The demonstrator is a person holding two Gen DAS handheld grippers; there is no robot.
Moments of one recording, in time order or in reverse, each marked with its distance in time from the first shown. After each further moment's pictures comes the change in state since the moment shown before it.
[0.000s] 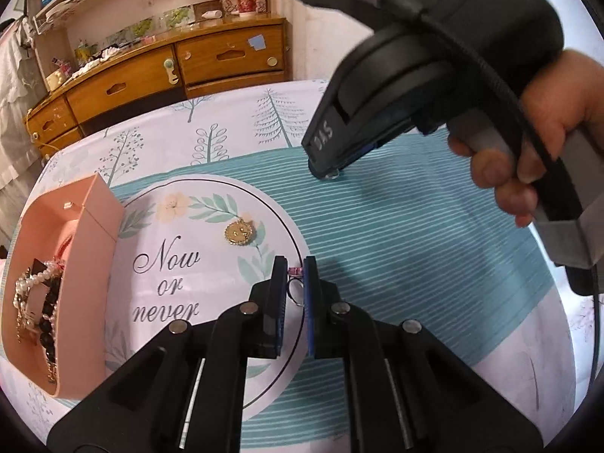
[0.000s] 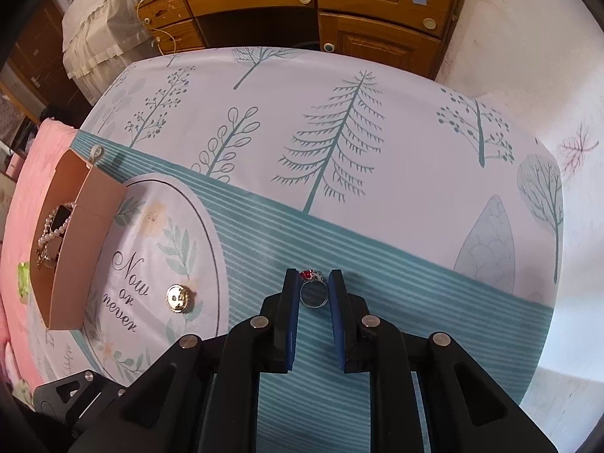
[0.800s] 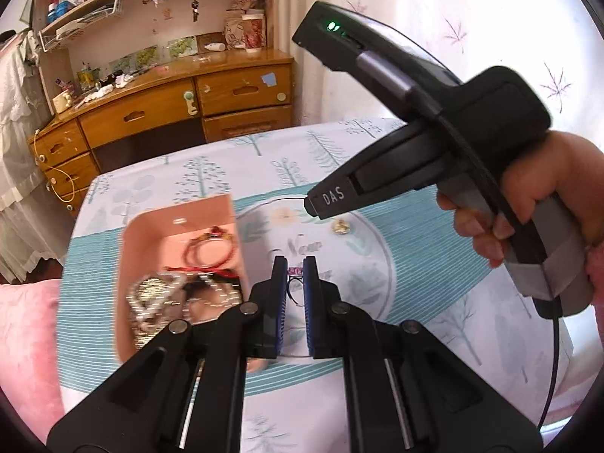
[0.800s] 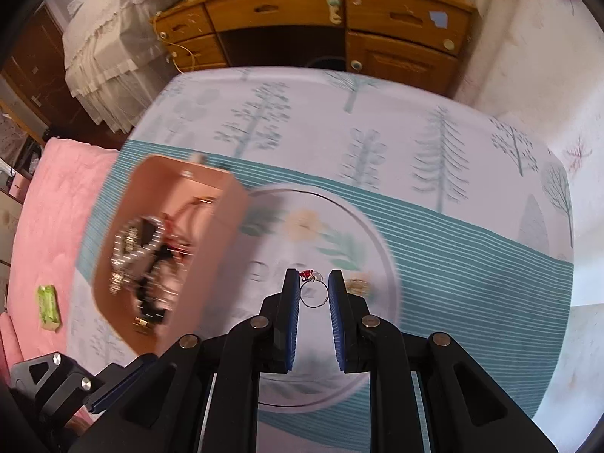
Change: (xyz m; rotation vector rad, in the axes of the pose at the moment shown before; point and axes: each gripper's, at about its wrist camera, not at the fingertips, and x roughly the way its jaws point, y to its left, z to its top) left arm -0.133 0.124 -0.018 0.049 -0.102 -0.061; right arm -0.067 0.147 -0.010 0.055 -0.062 0.012
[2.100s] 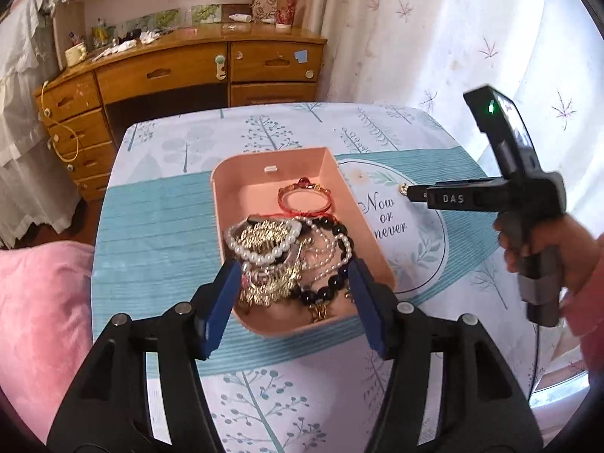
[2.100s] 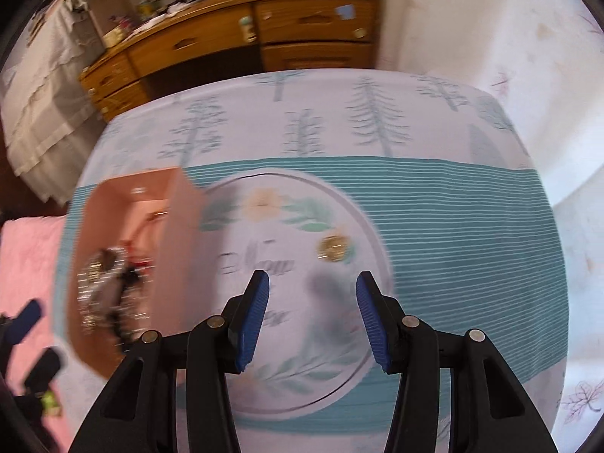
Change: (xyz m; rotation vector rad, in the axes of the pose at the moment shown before) left arm -0.020 0.123 -0.040 -0.111 0.091 -0.055; right arm 0.012 -0.008 -0.053 0.270 -0.116 -0.198
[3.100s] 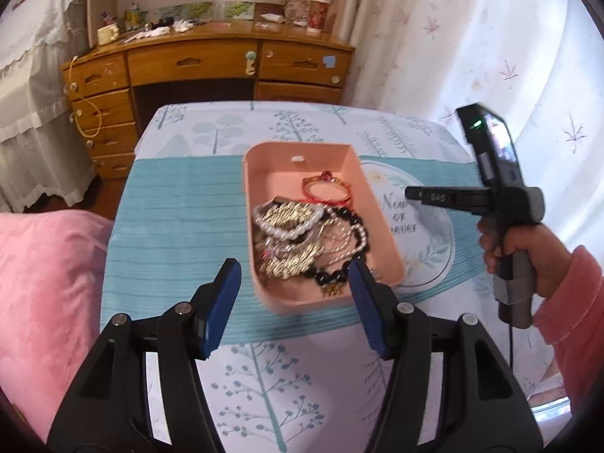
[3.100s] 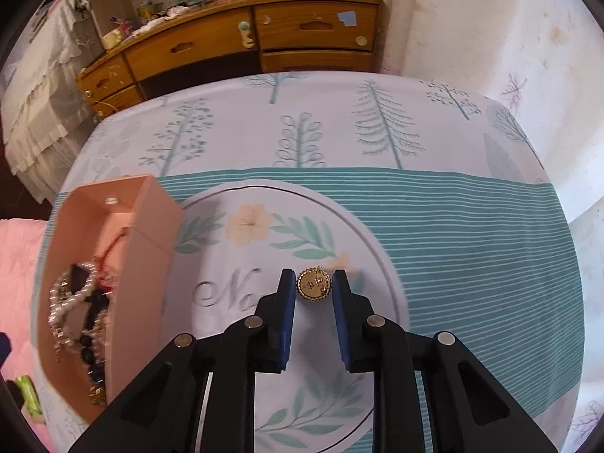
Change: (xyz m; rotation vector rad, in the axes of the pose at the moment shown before) left arm -0.018 0.009 -0.021 -0.119 -0.017 0.054; right arm 0.037 0.013 0.009 -0.020 -0.043 0.022
